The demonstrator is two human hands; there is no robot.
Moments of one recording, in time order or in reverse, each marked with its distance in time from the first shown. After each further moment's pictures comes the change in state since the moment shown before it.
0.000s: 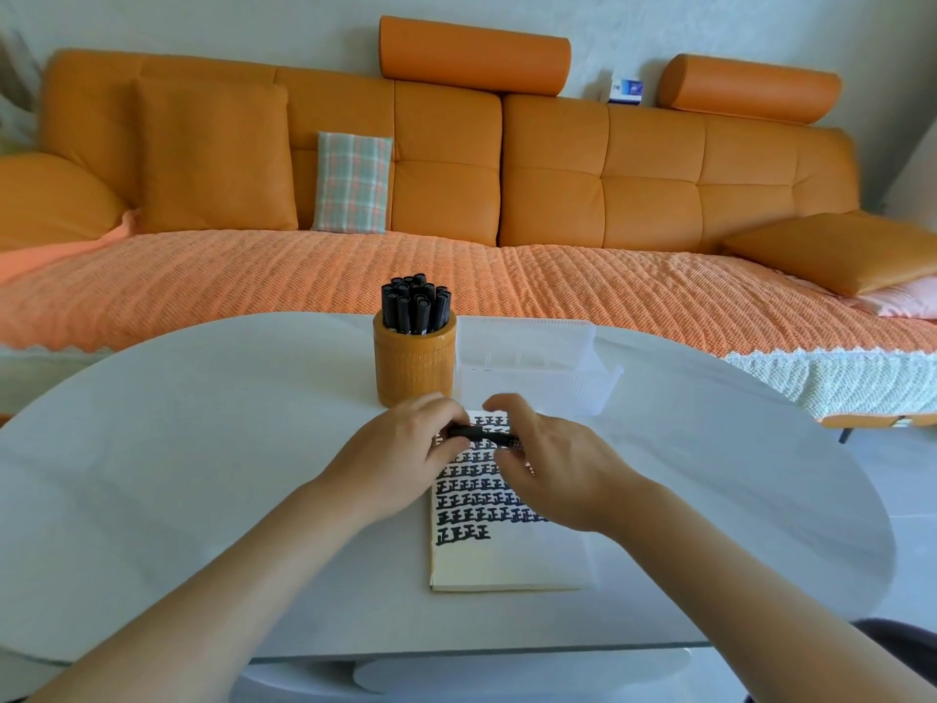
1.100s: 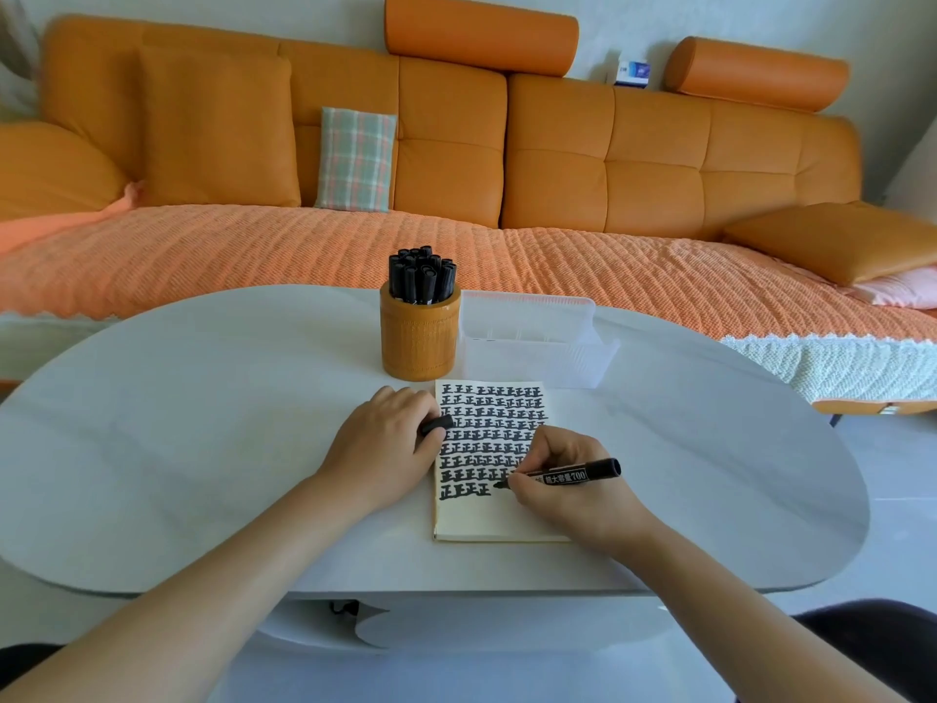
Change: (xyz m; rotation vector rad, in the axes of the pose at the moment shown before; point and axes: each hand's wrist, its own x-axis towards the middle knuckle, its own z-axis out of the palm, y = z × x) left_hand -0.034 -0.016 0.021 0.188 0.045 -0.125; right_hand -0.054 -0.015 0.022 0.928 0.098 0.362
